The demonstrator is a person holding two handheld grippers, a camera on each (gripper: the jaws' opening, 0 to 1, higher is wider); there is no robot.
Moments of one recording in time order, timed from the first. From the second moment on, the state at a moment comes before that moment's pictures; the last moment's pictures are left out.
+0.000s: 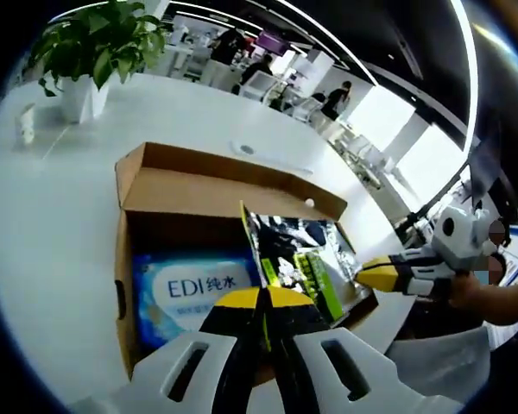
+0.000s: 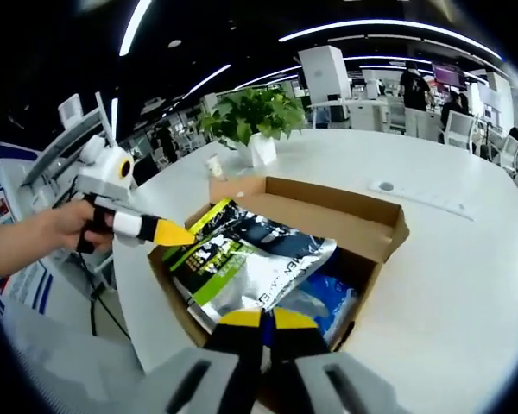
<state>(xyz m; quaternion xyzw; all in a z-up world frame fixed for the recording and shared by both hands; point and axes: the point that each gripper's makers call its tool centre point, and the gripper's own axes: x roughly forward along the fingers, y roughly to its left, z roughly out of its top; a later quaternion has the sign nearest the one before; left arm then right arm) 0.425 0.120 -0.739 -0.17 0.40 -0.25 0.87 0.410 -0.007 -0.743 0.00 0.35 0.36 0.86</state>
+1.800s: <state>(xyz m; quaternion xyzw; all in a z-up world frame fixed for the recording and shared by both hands) 0.426 -0.016 -0.732 -0.15 0.42 -0.30 0.84 0.417 -0.143 -0.731 0.00 0.36 0.29 0.88</state>
